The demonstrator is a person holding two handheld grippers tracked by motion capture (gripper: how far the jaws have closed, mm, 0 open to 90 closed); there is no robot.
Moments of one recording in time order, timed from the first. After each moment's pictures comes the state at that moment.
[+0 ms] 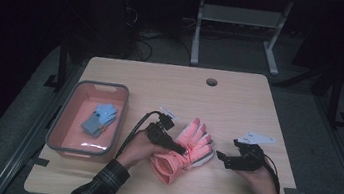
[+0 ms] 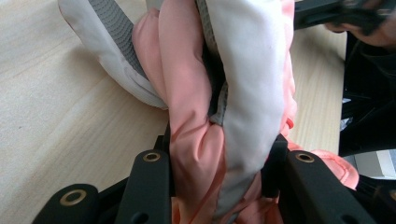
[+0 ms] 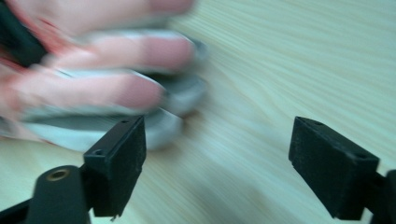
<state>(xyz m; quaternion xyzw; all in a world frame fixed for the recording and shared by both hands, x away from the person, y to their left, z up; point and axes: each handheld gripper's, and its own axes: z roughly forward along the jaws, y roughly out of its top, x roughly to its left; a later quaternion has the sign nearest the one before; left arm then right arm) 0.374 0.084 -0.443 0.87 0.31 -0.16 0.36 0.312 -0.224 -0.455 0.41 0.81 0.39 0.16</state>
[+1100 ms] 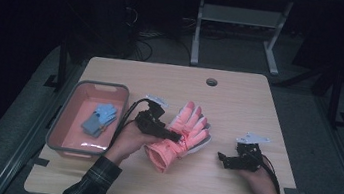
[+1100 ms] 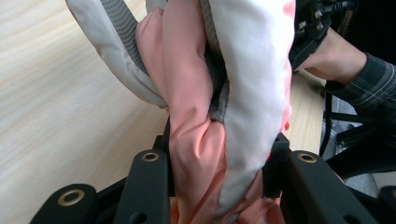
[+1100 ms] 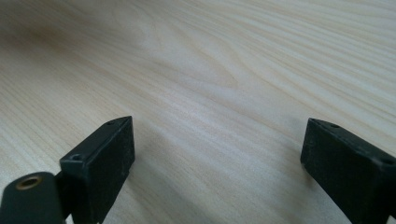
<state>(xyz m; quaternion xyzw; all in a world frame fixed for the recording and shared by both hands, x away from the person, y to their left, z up) 0.371 0.114 -0.390 0.85 0.31 -0.10 0.42 0.327 -0.226 -0.483 0.44 0.81 0.35 0.17</state>
